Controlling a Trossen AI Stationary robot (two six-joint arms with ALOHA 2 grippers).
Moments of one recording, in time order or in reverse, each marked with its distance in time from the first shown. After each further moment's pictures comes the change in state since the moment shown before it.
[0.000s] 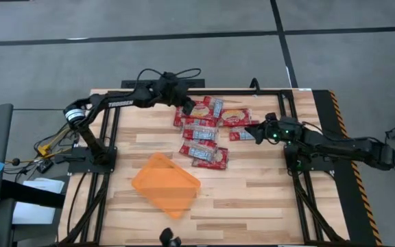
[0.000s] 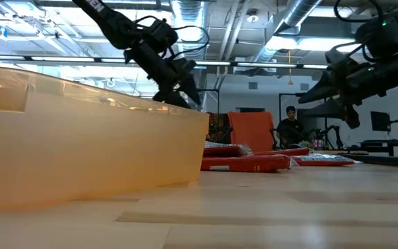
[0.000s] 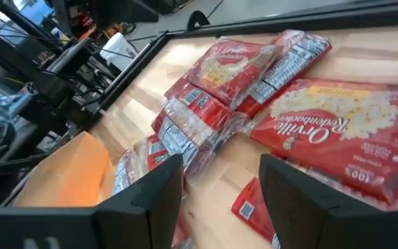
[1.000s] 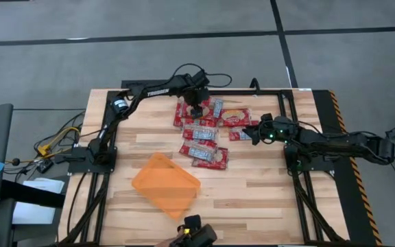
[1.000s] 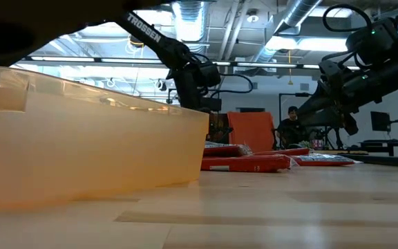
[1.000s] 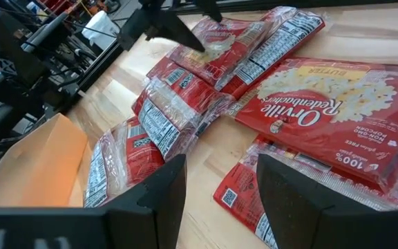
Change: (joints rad) left arm -0.019 0.556 0.705 -0.714 -0.095 0.545; right arm -0.005 0.142 0.002 0.062 -0.008 -0.024
